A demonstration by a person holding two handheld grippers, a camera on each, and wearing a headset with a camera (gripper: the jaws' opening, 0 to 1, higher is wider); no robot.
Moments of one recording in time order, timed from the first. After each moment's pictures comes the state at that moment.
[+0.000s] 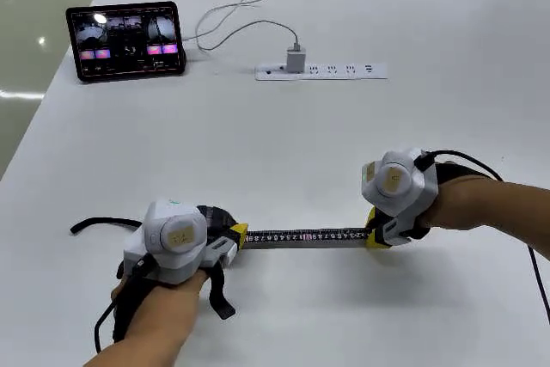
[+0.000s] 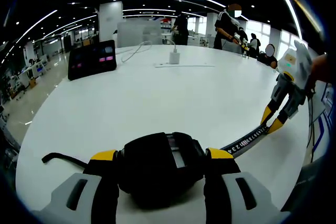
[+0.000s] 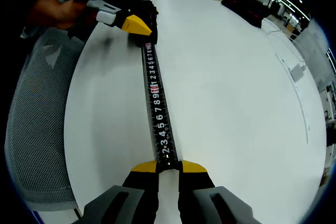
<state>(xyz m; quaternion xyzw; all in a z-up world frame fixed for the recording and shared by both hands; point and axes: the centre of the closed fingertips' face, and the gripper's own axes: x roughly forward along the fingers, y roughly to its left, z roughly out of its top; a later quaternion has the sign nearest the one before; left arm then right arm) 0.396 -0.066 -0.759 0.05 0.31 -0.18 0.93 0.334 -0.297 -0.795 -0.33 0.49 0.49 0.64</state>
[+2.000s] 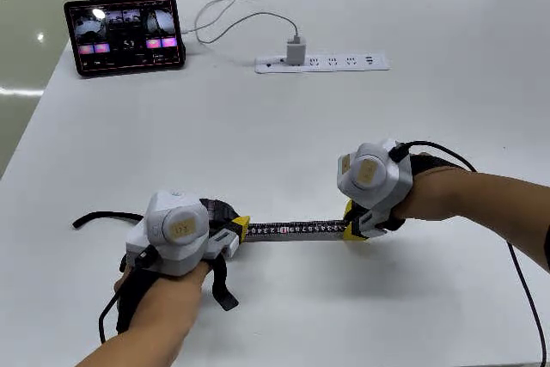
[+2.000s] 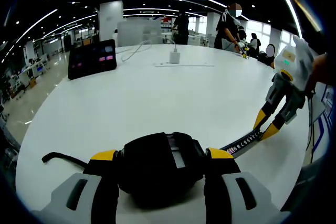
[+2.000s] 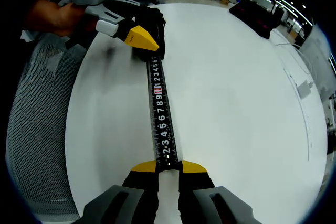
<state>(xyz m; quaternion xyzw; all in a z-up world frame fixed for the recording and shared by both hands) 0.396 -0.066 -0.759 0.05 0.31 -0.18 0.93 0.339 -0.258 -0.795 -0.33 0.47 0.51 0.64</state>
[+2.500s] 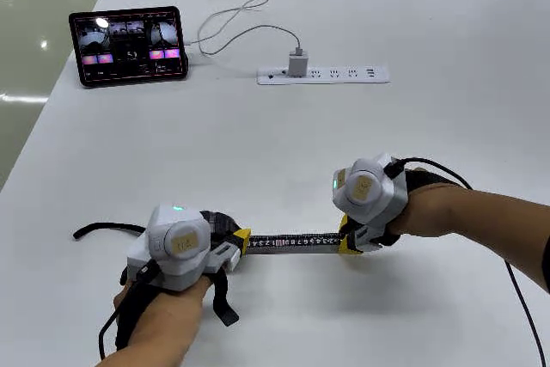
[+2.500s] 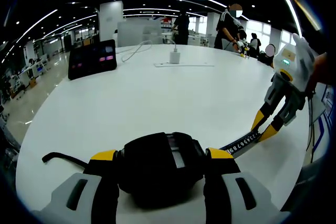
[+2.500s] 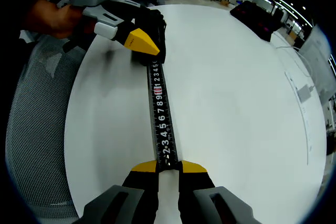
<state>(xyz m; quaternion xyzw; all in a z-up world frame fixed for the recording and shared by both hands) 0.397 -0.065 -0.759 0.05 0.31 -0.18 0.93 0.341 -0.248 -0.796 -0.34 0.46 0.51 0.64</state>
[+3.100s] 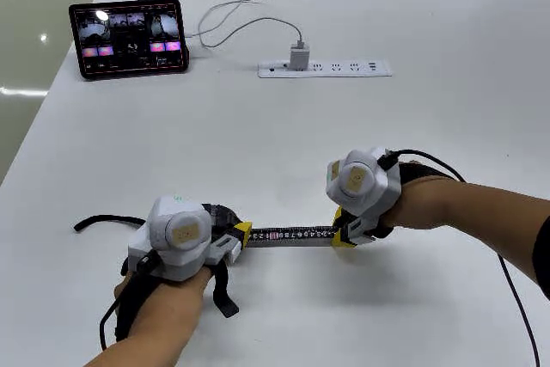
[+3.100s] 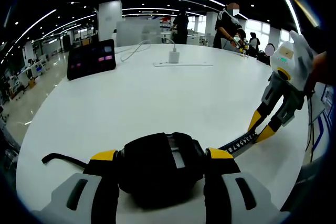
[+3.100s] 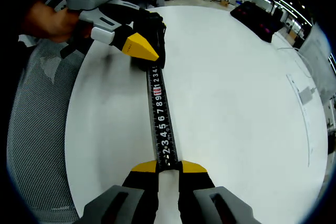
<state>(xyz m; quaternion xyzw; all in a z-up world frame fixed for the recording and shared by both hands) 0.397 -0.066 -0.758 0.05 0.31 -0.19 0.93 0.344 -0.238 -0.795 -0.33 0.46 0.51 0.65</state>
